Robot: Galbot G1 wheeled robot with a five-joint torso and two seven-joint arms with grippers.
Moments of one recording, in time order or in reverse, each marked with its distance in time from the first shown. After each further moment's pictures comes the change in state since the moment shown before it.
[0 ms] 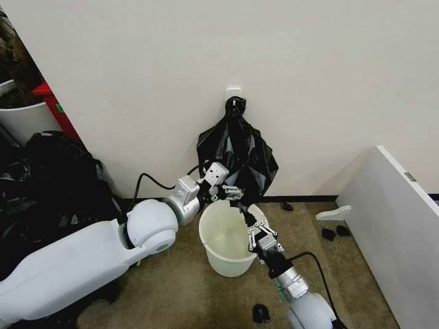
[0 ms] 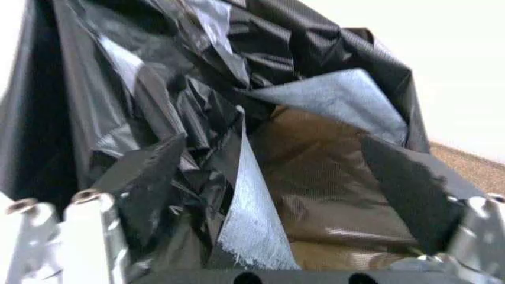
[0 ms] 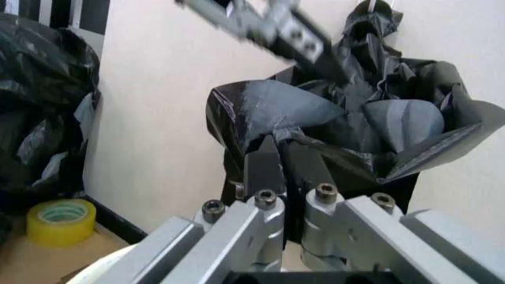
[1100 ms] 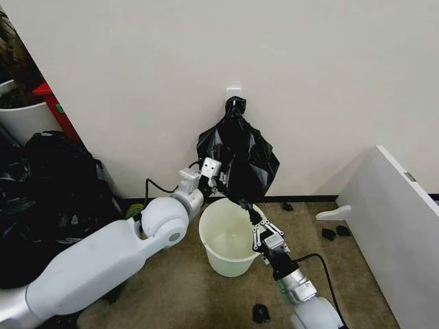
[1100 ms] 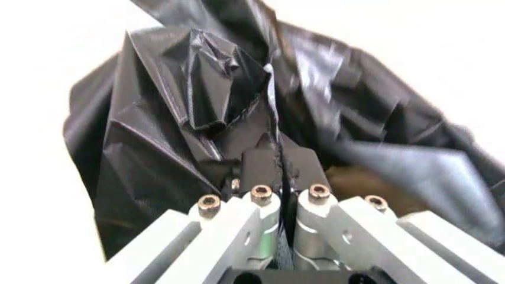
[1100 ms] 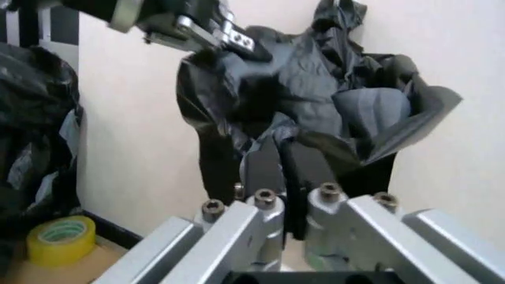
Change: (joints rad) left arm 0.168 -0.108 -0.177 0.033 -0.133 -0.170 -0.170; right arm -0.068 -0.013 -0.007 0.119 0.090 -0.103 0.058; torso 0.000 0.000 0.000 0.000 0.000
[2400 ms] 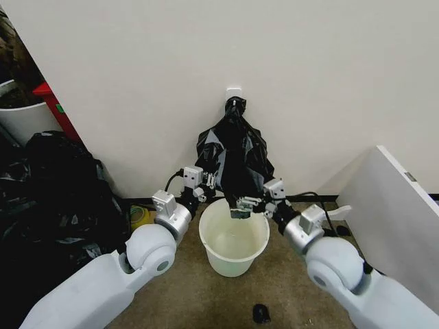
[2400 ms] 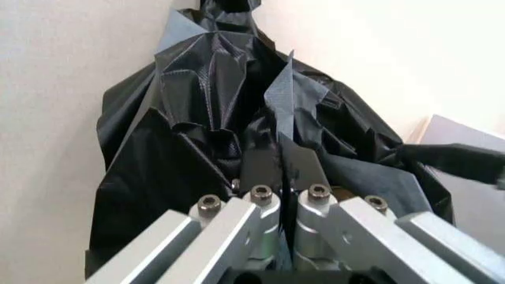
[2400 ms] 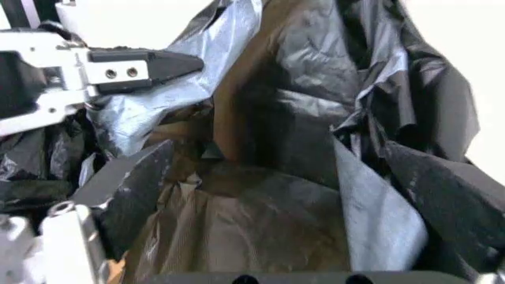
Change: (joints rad) left arm 0.224 -0.005 -0.136 -0.065 0.140 -0.098 0.066; right arm 0.533 -0.354 -0.204 0.110 0.628 -0.593 0.118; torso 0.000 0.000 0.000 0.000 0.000
